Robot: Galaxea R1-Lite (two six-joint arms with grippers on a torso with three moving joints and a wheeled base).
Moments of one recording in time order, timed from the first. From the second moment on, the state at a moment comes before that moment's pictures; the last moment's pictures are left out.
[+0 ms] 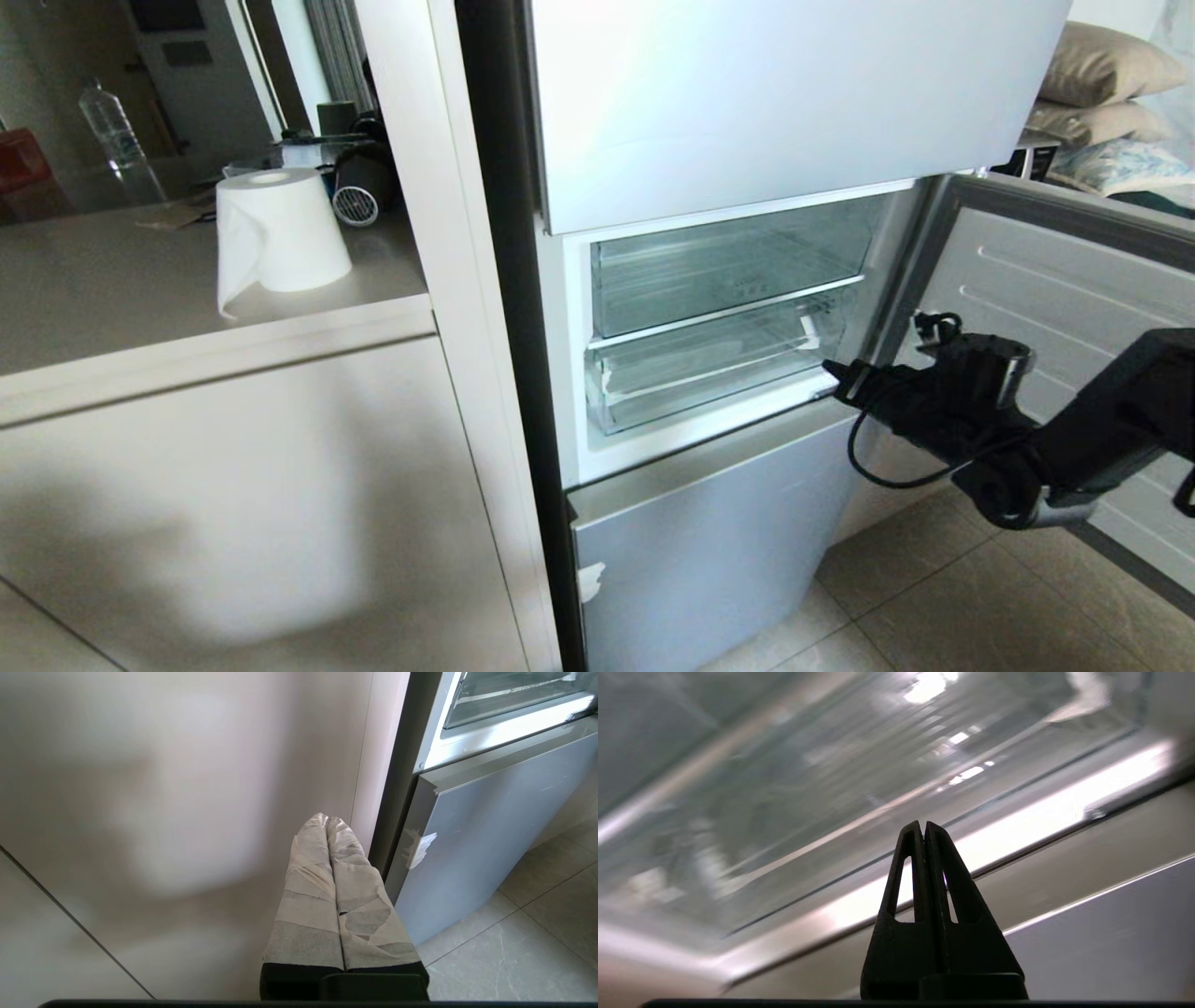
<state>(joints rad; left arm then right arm) -0.01 0.00 0.00 0.00 0.00 0.00 0.07 2.19 -0.93 -1.19 0.25 0.44</state>
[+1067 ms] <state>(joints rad) -0.01 0.00 0.00 0.00 0.00 0.00 -0.09 0.82 -0.42 -0.70 0.10 0.33</state>
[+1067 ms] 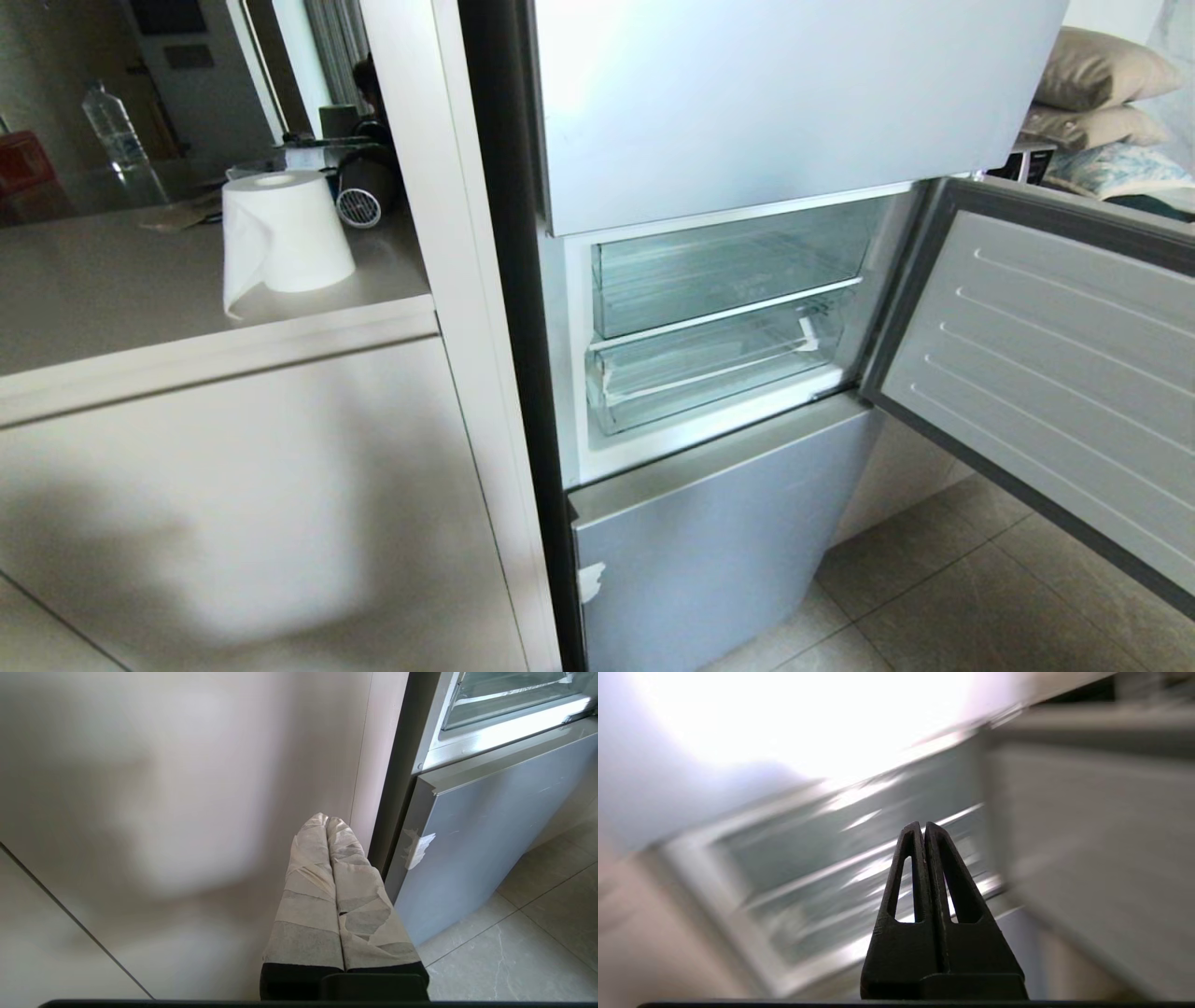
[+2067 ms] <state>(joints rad) -0.01 0.00 0.00 0.00 0.00 0.00 -1.21 0.97 -0.45 -0.86 0.15 0.86</state>
